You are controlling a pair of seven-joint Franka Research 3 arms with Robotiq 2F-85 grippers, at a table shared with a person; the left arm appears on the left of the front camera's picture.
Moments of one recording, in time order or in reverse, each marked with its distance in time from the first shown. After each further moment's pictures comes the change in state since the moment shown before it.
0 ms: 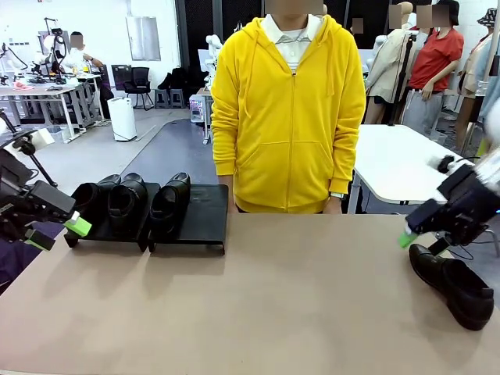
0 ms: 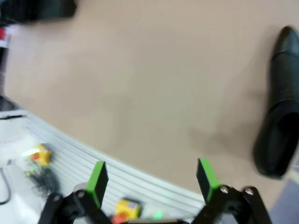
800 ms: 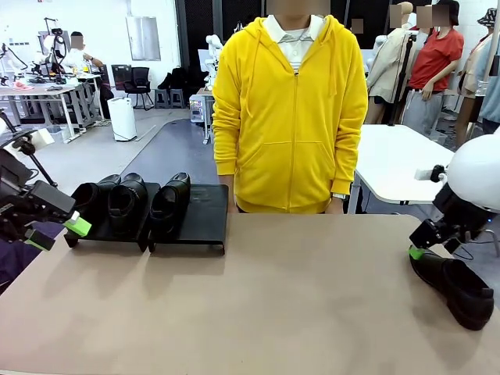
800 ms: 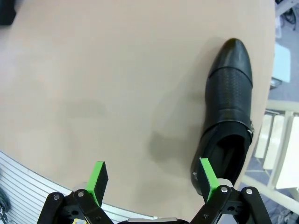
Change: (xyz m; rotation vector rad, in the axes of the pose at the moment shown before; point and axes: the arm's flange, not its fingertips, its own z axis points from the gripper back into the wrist) left arm 0.000 0.000 0.000 0.000 0.000 0.001; right arm 0.015 -0.037 -0.023 -0.265 -0.038 0.064
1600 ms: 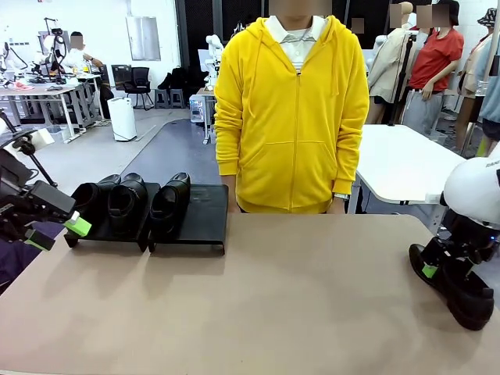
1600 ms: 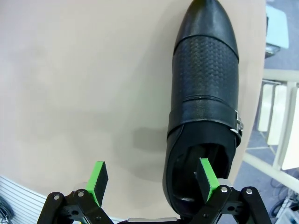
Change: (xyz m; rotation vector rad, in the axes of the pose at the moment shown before) left arm 0.000 0.000 0.000 0.000 0.000 0.000; right arm 0.002 -0.053 -0.057 -0.027 0.129 -0.124
